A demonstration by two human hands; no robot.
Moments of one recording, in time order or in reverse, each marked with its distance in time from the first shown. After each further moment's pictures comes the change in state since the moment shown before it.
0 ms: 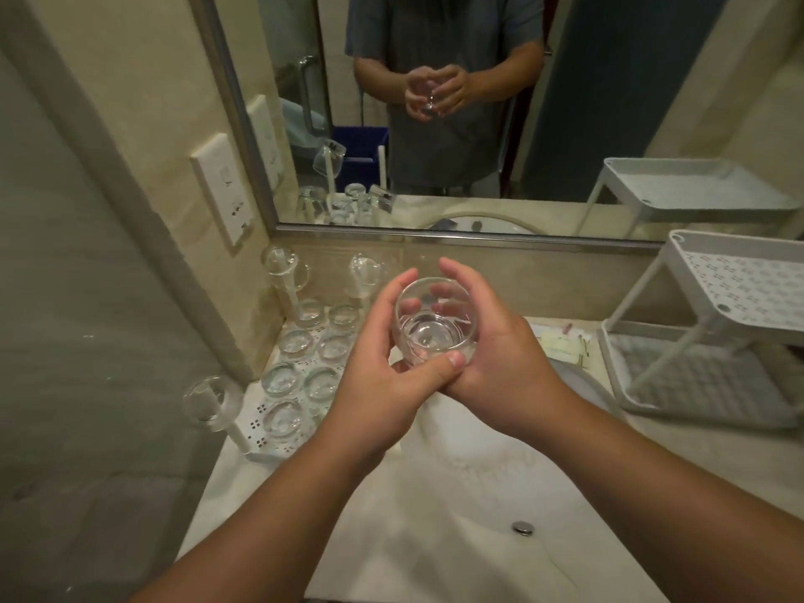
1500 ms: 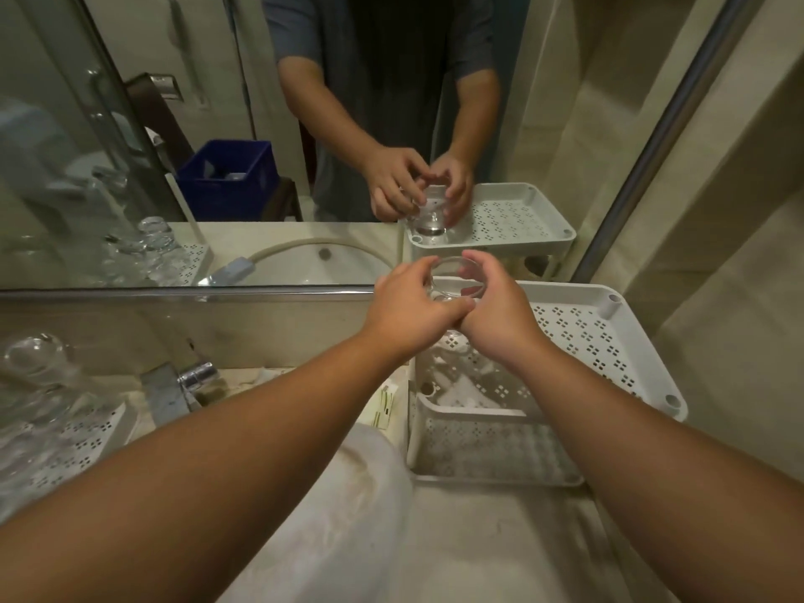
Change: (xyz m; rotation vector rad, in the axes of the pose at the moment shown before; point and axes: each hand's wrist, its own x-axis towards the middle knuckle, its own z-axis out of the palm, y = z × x) left_hand 0.249 -0.074 0.408 0.671 -0.132 -0.041; right_hand 0.048 0.310 -0.336 0.065 0.260 0.416
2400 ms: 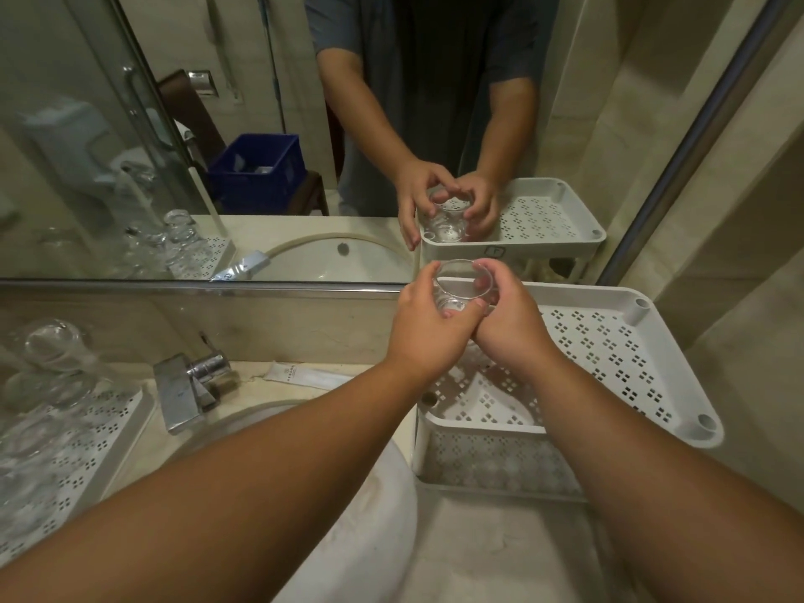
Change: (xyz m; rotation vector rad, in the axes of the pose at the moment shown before) left_hand 0.004 -0.014 0.044 -0.211 0.144 -0.112; right_hand 0.024 0.039 0.001 0.006 -0.014 -0.041
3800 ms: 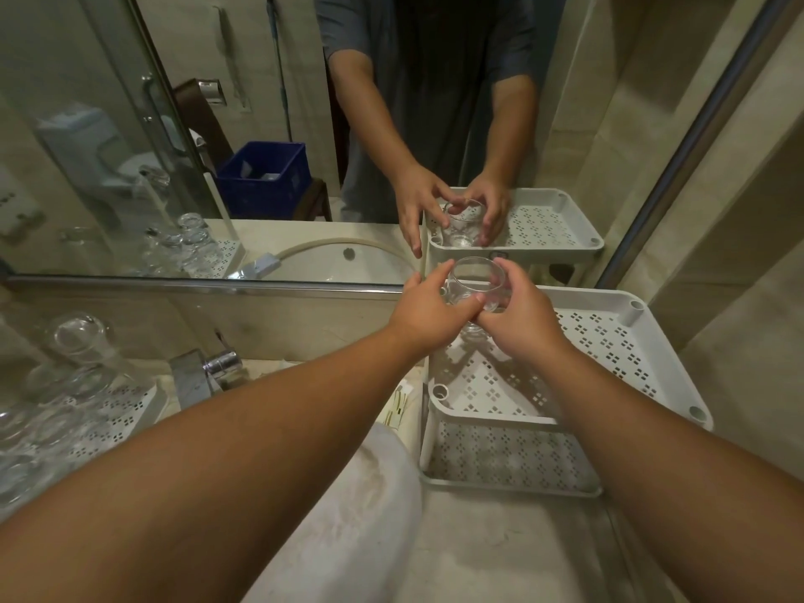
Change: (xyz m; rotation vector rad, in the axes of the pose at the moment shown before) left_hand 0.021 -0.001 -0.017 0.189 -0.160 -0.028; right_hand -0.002 -0.004 -0.010 -0.138 0.025 0.027
